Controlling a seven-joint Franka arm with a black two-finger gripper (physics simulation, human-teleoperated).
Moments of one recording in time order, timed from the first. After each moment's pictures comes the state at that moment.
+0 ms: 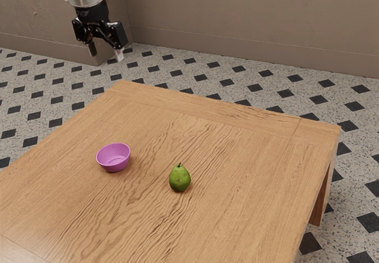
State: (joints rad) arm -0.01 0.16 0.09 -1.33 -0.01 1.56 0.07
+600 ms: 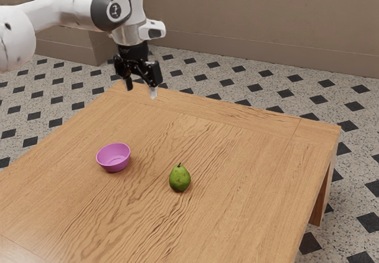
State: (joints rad) arm -0.04 0.28 -0.01 -1.44 -0.02 1.66 0.08
